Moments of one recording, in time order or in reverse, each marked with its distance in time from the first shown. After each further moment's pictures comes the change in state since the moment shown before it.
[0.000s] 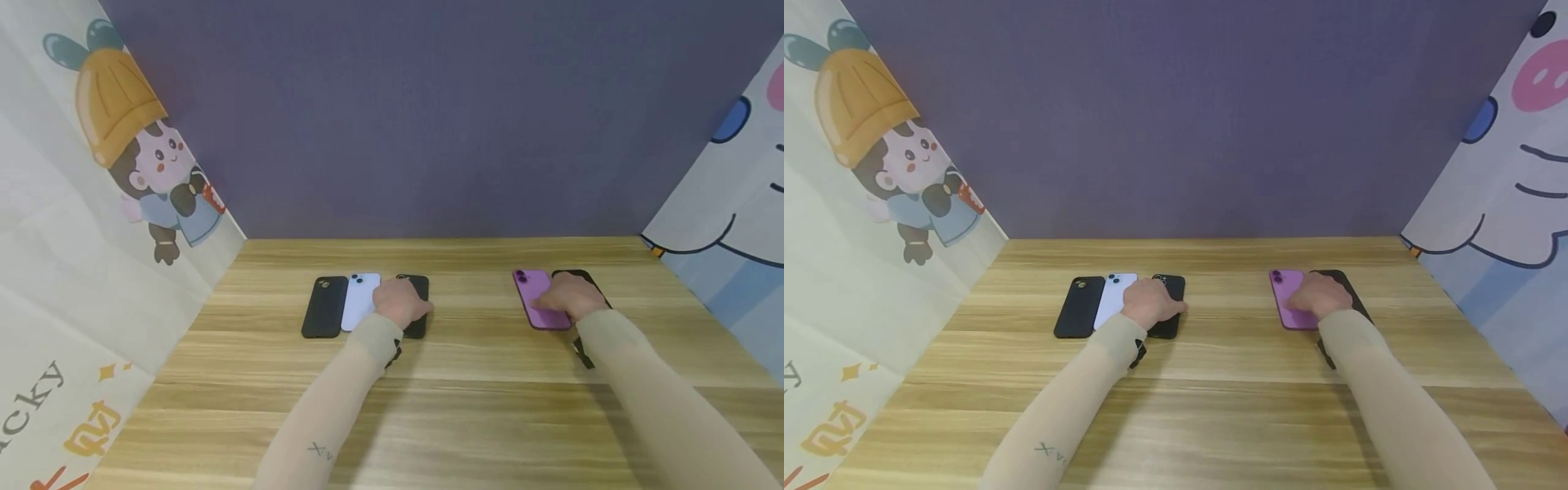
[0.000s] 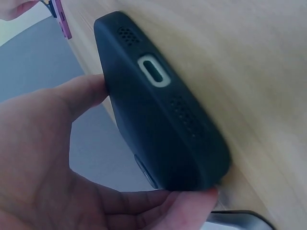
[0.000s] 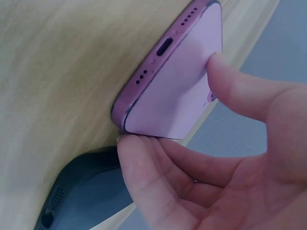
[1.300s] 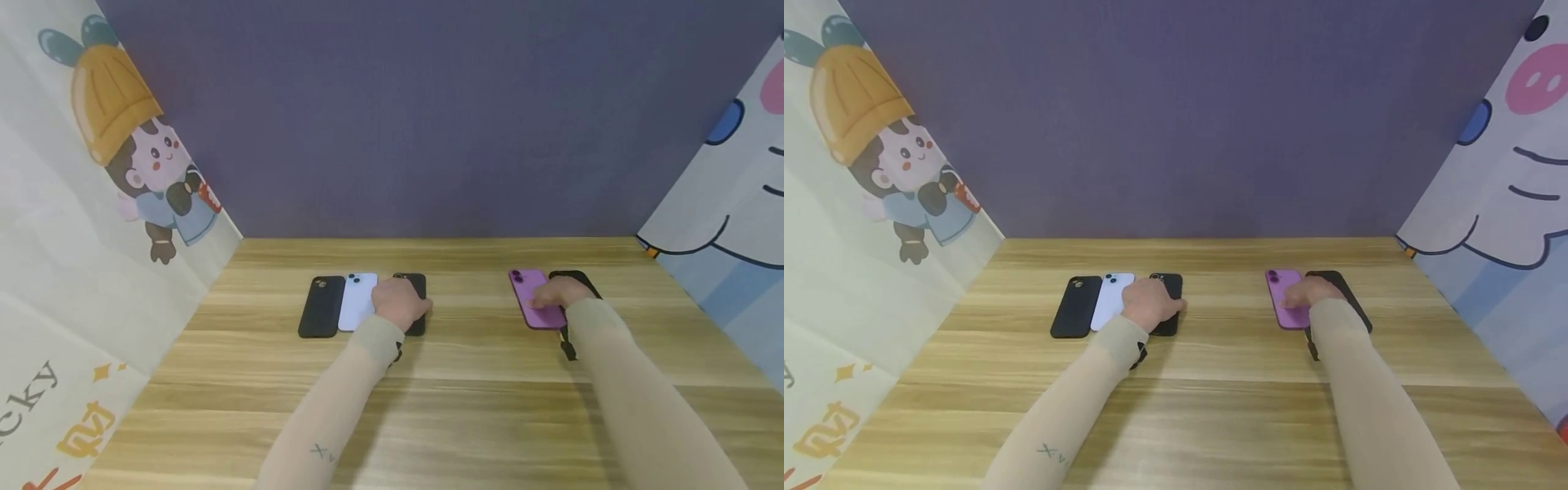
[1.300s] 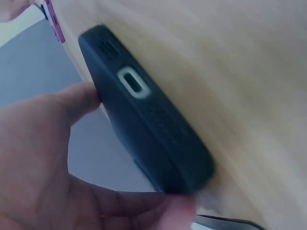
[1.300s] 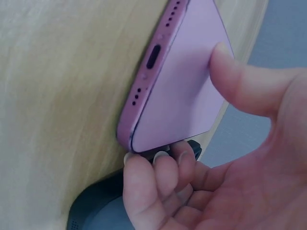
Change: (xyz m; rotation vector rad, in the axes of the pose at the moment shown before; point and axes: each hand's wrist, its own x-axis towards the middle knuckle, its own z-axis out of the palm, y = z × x) left_hand 0.001 0.004 0.004 0.030 0.066 0.004; right_hand 0.013 -0.005 -0.006 -0.079 -0.169 0.020
